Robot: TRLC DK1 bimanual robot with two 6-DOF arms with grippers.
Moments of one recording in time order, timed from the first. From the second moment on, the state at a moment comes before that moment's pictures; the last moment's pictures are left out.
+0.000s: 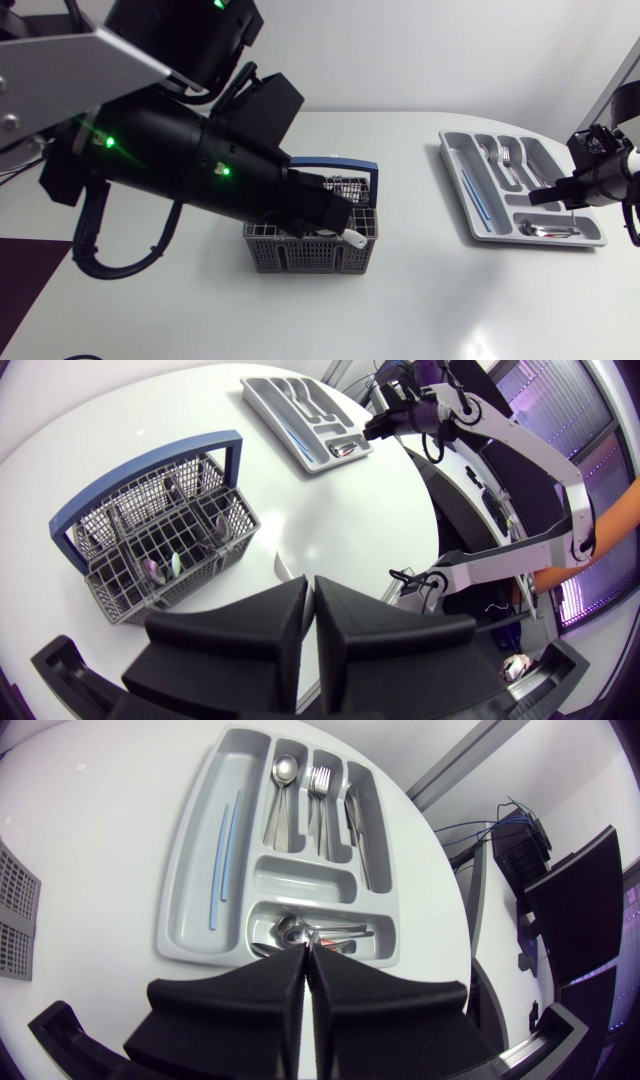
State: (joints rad) left arm -0.85 1.34 1.25 -0.71 0.29 -0.32; right arm -0.28 1.39 0.91 -0.44 0.22 -0.34
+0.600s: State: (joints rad) left arm -0.86 1.41 1.19 -0.60 0.35 -0.32; right arm -0.33 1.70 0.92 -0.21 0.35 -0.37
